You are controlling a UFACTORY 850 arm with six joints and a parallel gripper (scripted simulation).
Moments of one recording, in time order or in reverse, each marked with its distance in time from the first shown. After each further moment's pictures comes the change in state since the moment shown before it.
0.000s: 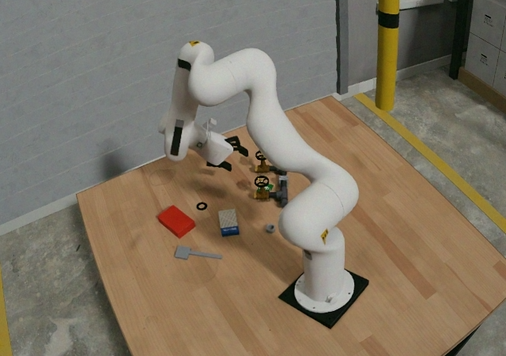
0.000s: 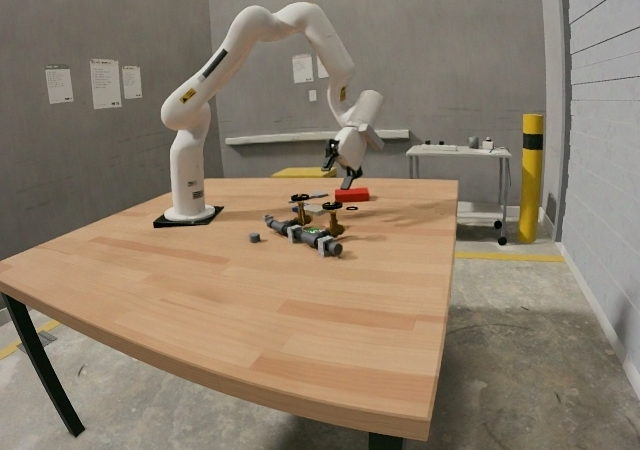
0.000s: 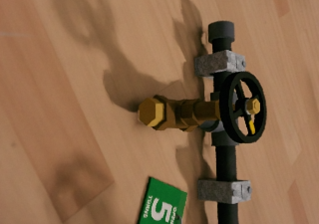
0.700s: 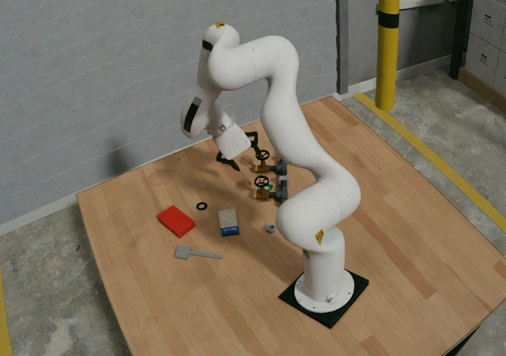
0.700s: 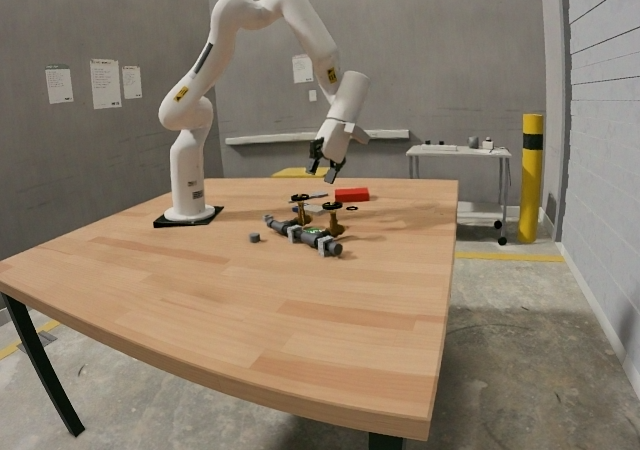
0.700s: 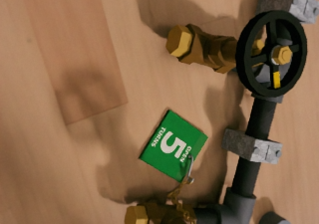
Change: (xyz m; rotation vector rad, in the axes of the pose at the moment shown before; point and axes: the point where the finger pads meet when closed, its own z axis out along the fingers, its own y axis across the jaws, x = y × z) arm -0.021 0.036 0.017 0.297 -0.171 -0.234
